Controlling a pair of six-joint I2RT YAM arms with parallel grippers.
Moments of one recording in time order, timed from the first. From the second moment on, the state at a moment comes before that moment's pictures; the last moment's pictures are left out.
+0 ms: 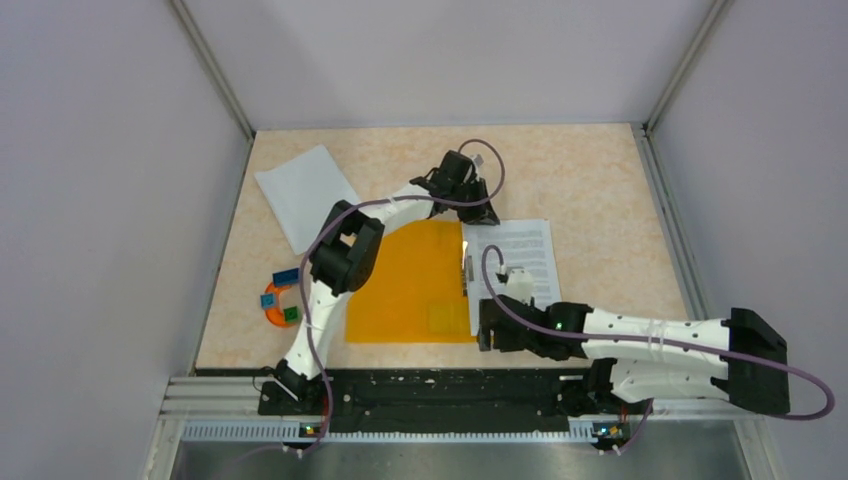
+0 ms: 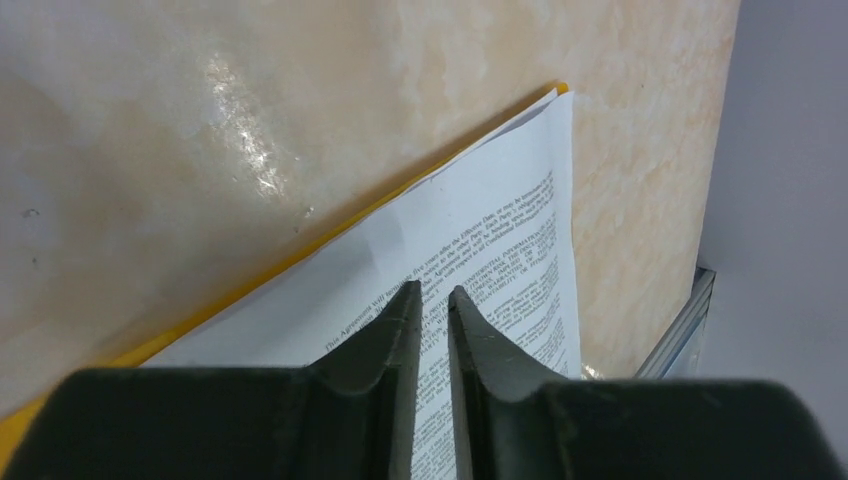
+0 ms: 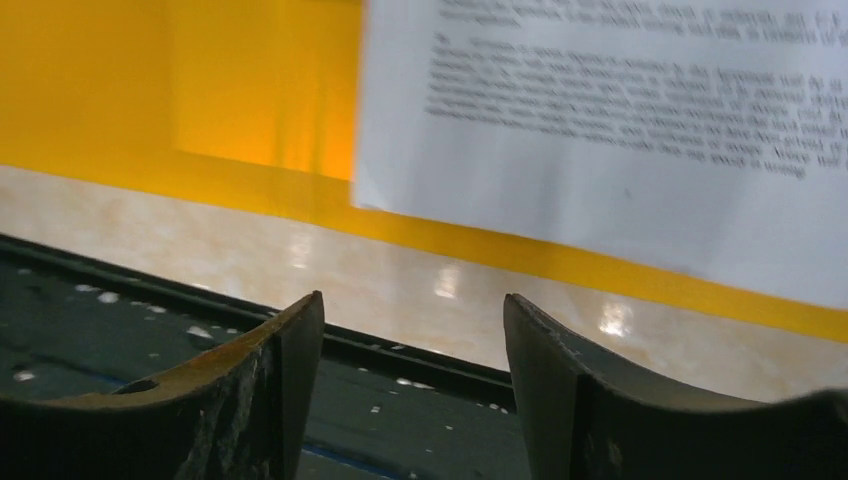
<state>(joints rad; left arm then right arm) -0.63 2.33 1.79 -0.21 0.43 -0.74 1.22 1.06 0.56 -0.59 0.40 1.07</state>
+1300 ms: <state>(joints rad) 0.30 1.76 1.34 -0.43 -0.08 -0.70 0.72 2.71 2.38 -0.14 -0.30 0.45</state>
